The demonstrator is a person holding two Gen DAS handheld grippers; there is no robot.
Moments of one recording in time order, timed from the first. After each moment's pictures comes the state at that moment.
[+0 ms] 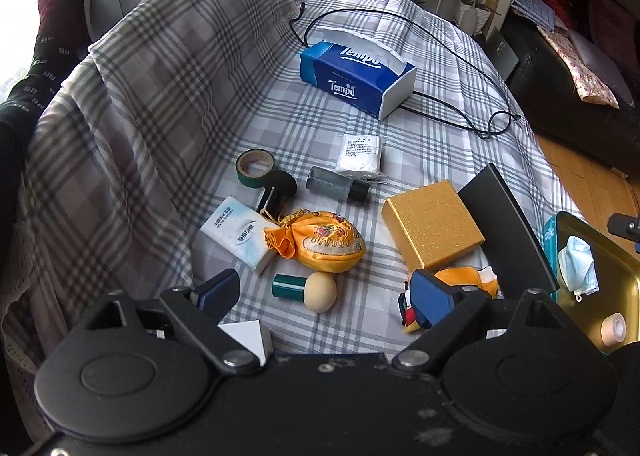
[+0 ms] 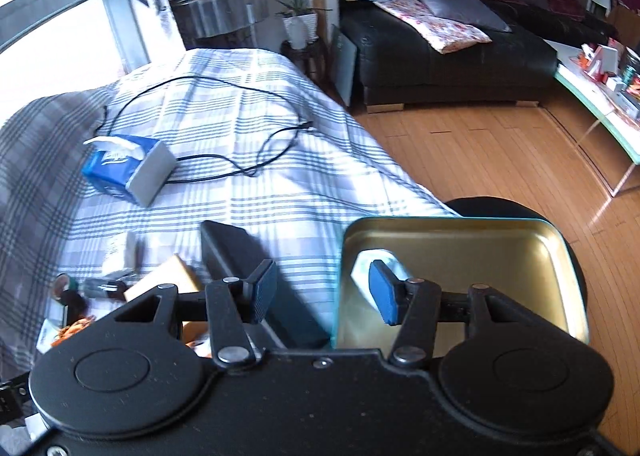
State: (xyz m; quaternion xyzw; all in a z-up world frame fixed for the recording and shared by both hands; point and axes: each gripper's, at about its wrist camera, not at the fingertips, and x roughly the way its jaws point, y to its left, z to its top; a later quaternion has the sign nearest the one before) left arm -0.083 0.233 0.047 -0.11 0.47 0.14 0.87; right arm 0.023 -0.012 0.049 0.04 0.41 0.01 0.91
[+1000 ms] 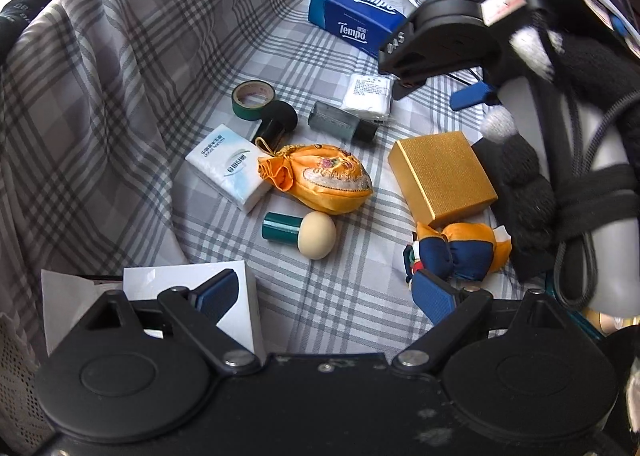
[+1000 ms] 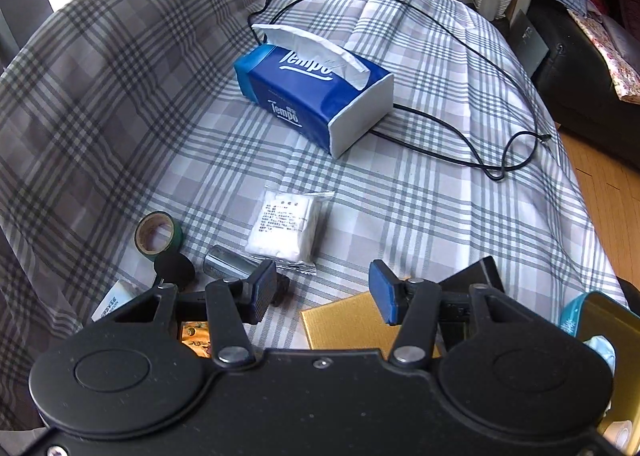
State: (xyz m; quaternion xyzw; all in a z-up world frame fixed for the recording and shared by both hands) left arm -0.089 0.234 0.000 -0.16 0.51 0.13 0.84; right arm 0.102 0.187 -0.007 -0.10 0.48 0.18 0.85
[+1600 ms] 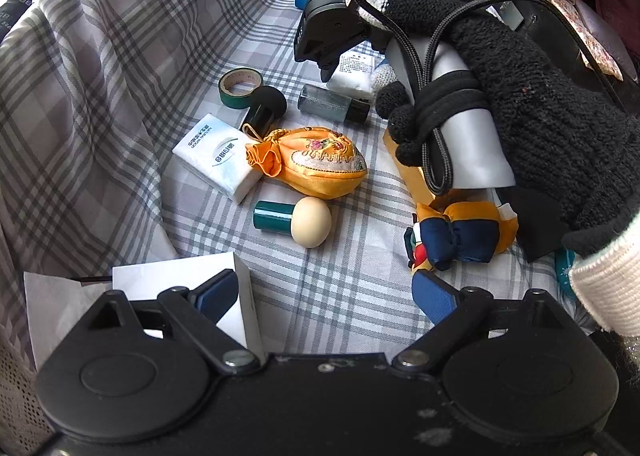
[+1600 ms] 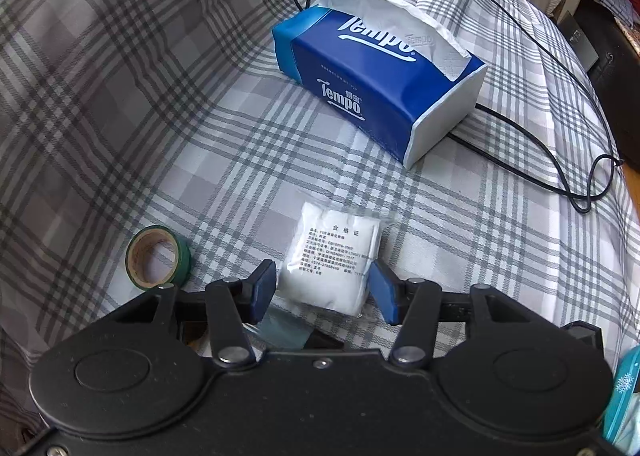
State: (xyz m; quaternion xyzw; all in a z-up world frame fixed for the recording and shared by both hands) left arm -0.086 0.227 -0.013 -0.14 0.52 0.12 0.83; right arm 0.141 0.244 -0.059 -0.12 0.50 0.21 0.83
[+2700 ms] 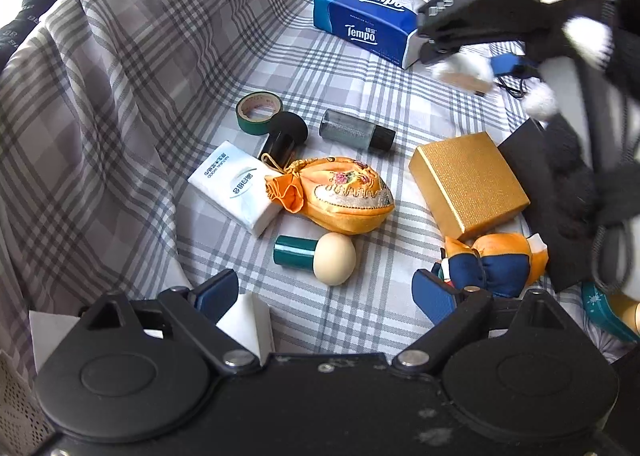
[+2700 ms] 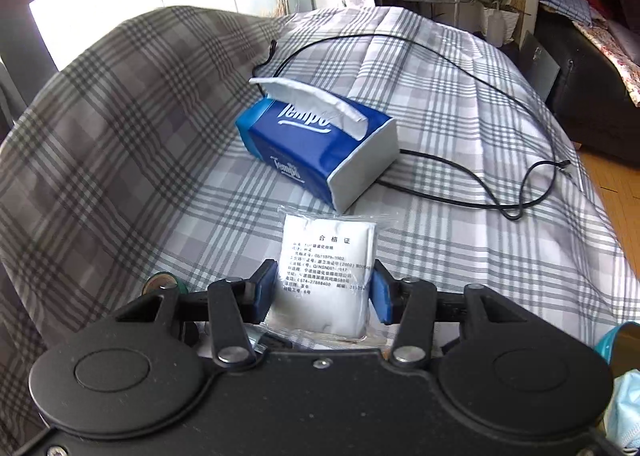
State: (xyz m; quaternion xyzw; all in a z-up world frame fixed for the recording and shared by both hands) left arm -0.071 0.240 -0.020 -0.12 0.50 0.15 0.84; right arm 0.117 0.154 -0.003 -0.03 0.42 0.22 0.88
